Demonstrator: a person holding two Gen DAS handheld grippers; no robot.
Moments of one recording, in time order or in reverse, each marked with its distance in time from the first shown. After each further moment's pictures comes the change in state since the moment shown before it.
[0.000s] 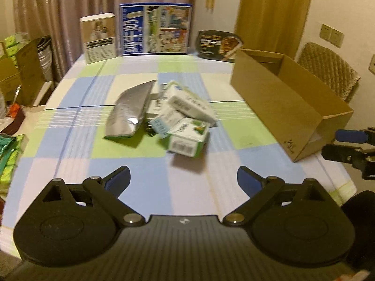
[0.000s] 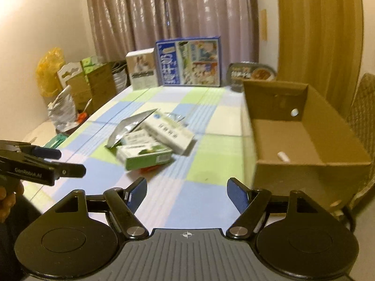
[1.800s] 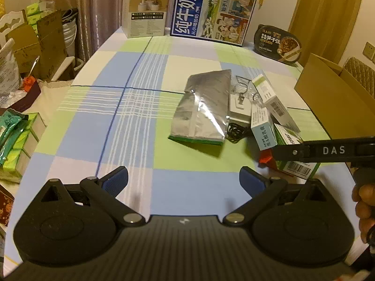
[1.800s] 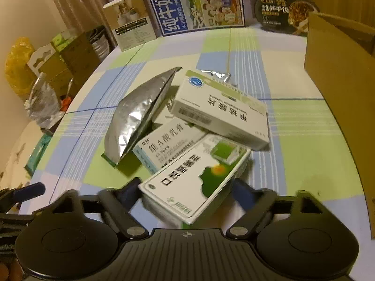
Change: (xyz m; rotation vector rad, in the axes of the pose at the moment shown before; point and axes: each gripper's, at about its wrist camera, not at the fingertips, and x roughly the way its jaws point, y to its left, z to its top) left arm 0.090 0.128 0.009 -0.129 0.052 0.050; right arm 0.216 0.064 0.045 0.202 0.254 -0.012
